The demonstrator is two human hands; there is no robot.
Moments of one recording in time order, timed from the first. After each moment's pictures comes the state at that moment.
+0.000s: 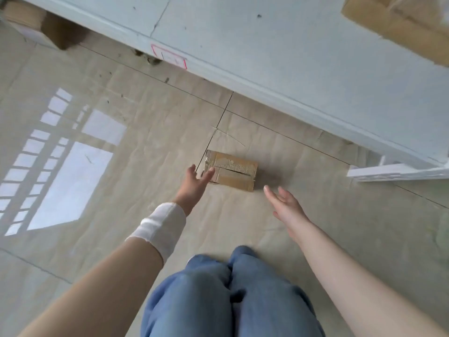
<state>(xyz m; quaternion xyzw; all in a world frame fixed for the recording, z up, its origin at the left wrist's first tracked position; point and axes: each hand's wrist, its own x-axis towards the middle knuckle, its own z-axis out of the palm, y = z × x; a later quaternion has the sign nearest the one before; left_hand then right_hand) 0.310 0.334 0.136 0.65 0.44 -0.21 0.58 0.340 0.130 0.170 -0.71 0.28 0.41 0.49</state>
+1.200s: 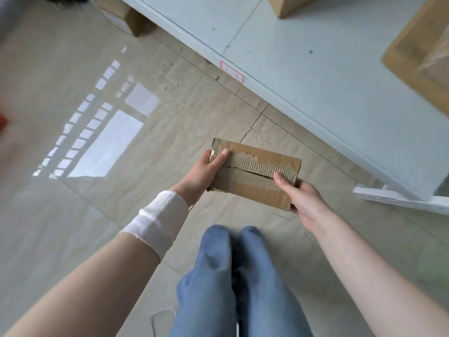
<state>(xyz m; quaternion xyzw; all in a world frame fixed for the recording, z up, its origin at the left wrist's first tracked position) 0.283 0.383 0.321 0.56 0.43 -0.16 0.69 0.354 0.187 0.336 -0.70 0.20 0.47 0.50</state>
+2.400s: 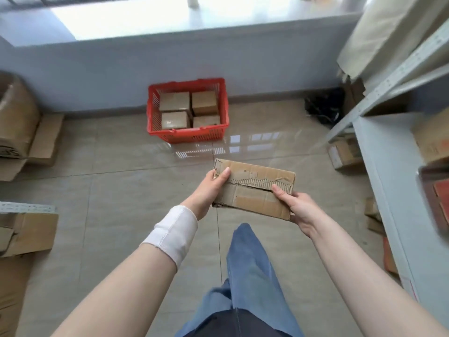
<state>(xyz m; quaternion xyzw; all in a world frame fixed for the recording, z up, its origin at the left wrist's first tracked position) -0.083 0.903 0.583 0.34 0.60 0.19 0.70 0.115 0.840 0.594 -0.69 -0.11 0.64 0.32</state>
